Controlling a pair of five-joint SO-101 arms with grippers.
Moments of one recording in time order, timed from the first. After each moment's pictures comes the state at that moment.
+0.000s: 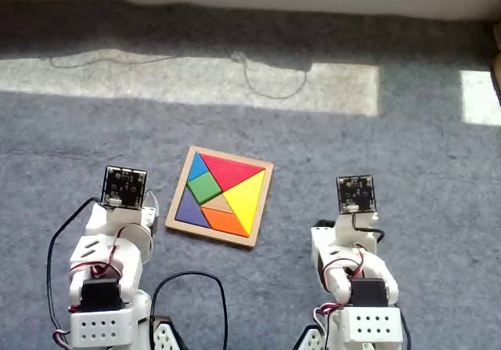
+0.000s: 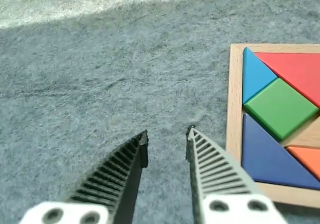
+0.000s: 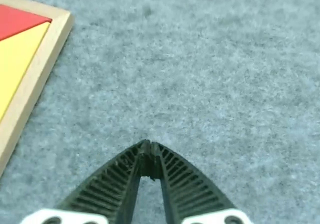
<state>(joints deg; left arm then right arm) -10.4 -103.8 95.9 55.1 -6.7 -6.5 -90.7 96.1 50.9 6.7</state>
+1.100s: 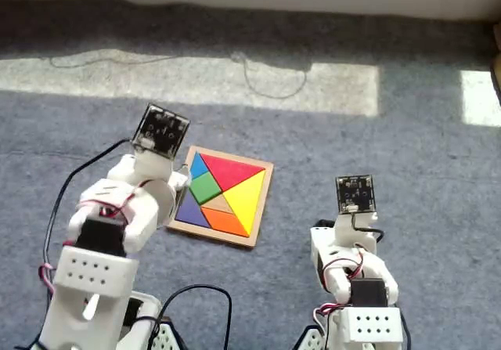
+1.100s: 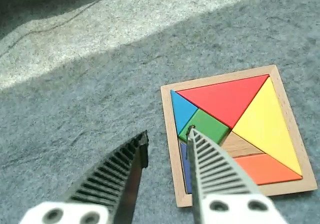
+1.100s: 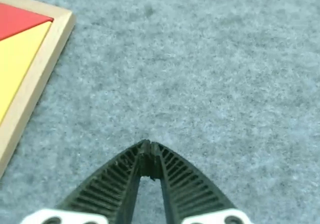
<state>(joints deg) 5.1 -58.9 55.1 58.2 -6.7 -6.8 -90.7 96.1 50.9 6.7</state>
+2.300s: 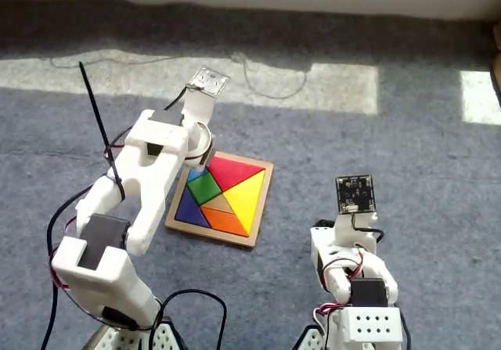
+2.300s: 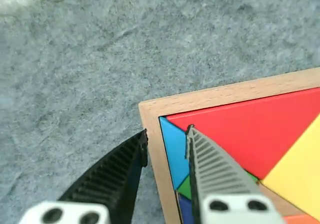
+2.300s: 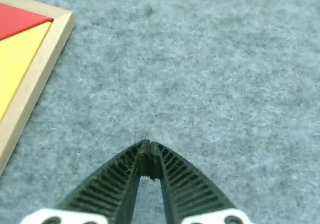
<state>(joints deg) 5.4 10.9 18.2 53.1 -6.7 -6.8 -90.7 96.1 50.9 6.7</state>
